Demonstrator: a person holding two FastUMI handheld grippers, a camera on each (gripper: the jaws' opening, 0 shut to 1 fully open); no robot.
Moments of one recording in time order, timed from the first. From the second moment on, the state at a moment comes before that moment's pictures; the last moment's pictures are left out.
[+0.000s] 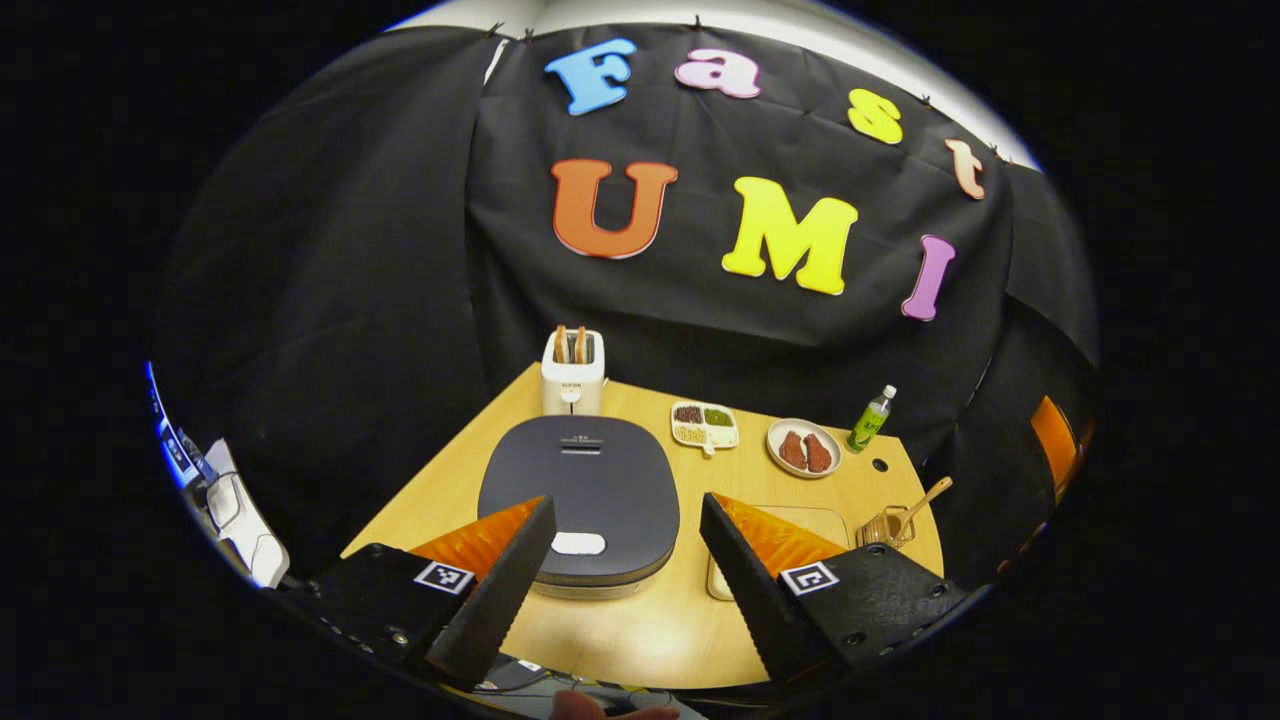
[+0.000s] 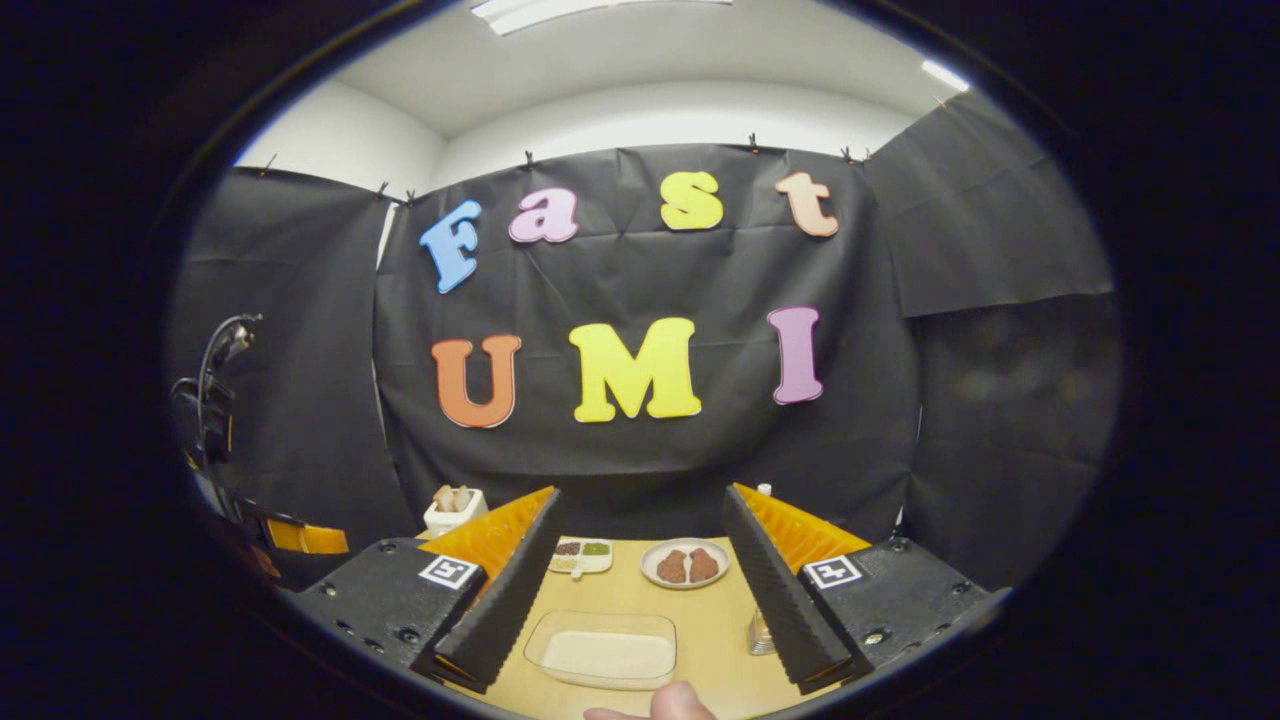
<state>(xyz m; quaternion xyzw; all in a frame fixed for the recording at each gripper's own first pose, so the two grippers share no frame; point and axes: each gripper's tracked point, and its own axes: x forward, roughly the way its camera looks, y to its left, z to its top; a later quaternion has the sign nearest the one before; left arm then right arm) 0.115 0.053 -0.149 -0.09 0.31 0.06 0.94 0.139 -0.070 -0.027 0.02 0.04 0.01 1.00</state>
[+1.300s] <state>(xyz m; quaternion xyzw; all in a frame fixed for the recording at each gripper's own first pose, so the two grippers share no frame) 0.141 0.075 -0.275 -0.17 0.54 0.04 0.82 0.159 -0.120 -0.078 0.04 0.10 -0.02 0.99</state>
